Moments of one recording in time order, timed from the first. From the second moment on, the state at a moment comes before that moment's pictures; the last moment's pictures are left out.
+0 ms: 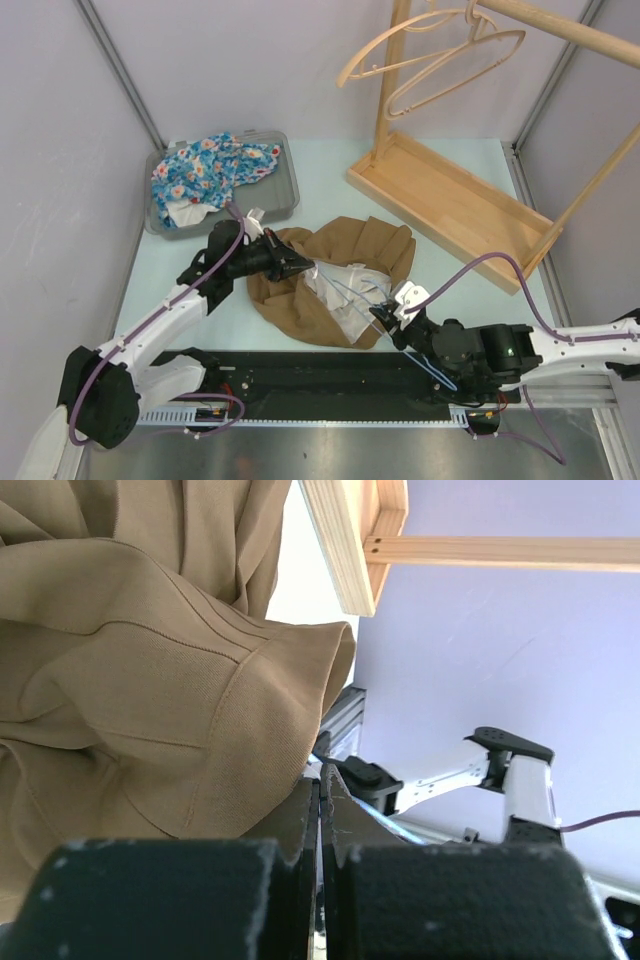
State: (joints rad) left arm -0.44 1.04 0.62 -0.04 0.56 -1.17; right arm 1.62 0.62 0.64 -0.27 0.77 0.12
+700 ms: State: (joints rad) left arm -0.39 1.05 0.59 0.02 0.58 -1.24; right arm 1.87 0.69 0.57 -0.15 1.08 0.04
